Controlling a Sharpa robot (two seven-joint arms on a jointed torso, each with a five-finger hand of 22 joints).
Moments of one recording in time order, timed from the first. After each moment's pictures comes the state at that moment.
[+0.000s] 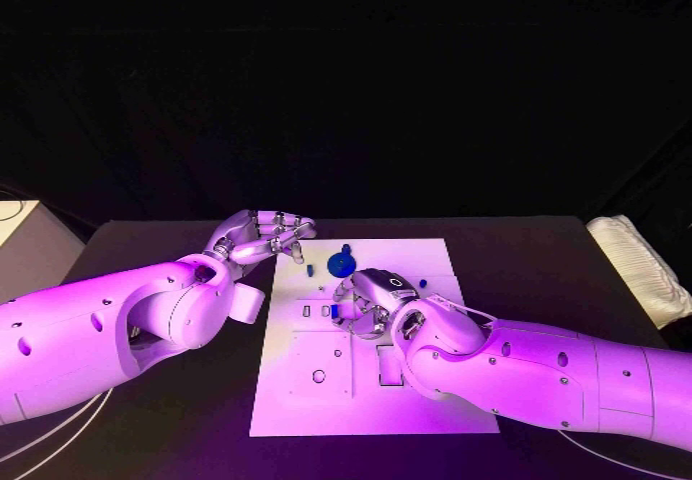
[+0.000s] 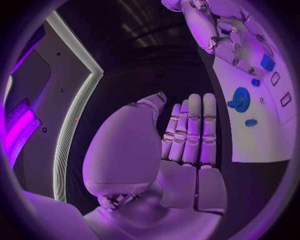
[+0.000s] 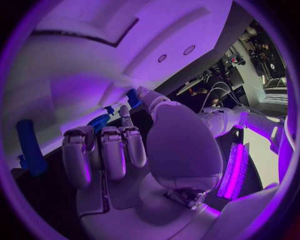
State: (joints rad) left arm 1.21 -0.95 -0.02 1.65 -0.14 -0.36 0.33; left_hand 1.47 -0.20 0.39 0.28 0.10 0.92 0.20 0.22 0.22 1.13 0.13 0.07 0.08 1.00 0.07 0.87 0.62 0.17 0.83 0.17 0.99 0.57; right arm 1.16 -0.52 -0.17 1.51 -1.50 -0.54 -0.36; right_hand 1.29 -0.23 0.40 0.13 0.19 0.93 0.16 0.15 0.29 1.47 0.07 1.51 1.31 1.46 0.00 1.57 1.31 0.01 1.47 0.10 1.57 1.31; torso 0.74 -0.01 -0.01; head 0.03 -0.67
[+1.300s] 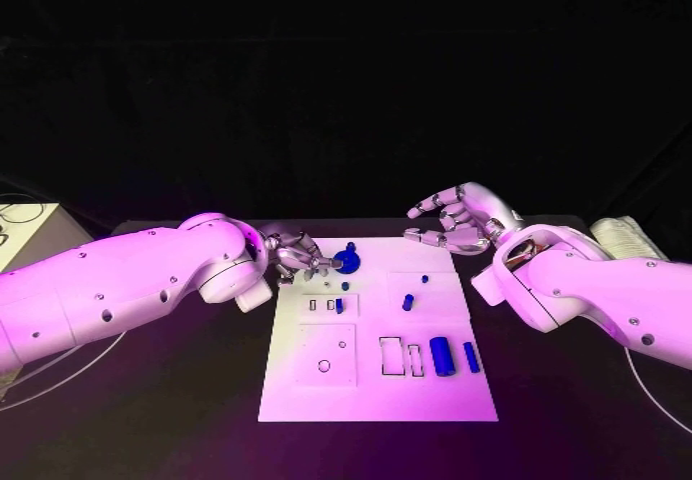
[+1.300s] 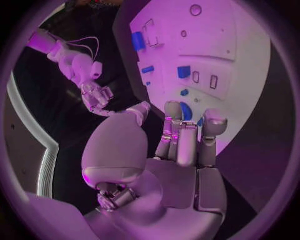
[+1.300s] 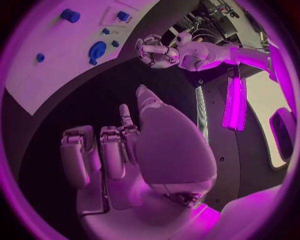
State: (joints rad) left arm 1.31 -0.79 -0.06 1.49 -0.77 -0.06 -0.38; left_hand 1.15 -0.13 0.32 0.29 0.10 0.85 0.11 0.63 0.55 1.08 0.04 0.94 0.71 1.44 -0.01 1.46 1.31 0.13 1.14 0.10 1.33 0.99; right arm 1.35 -0.87 -0.15 1.65 -0.86 -0.61 0.01; right_hand 1.45 -0.17 0.13 0.28 0.19 0.96 0.15 0.17 0.28 1.46 0.08 1.45 1.31 1.47 0.01 1.57 1.31 0.01 1.47 0.11 1.57 1.31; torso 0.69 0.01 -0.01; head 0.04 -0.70
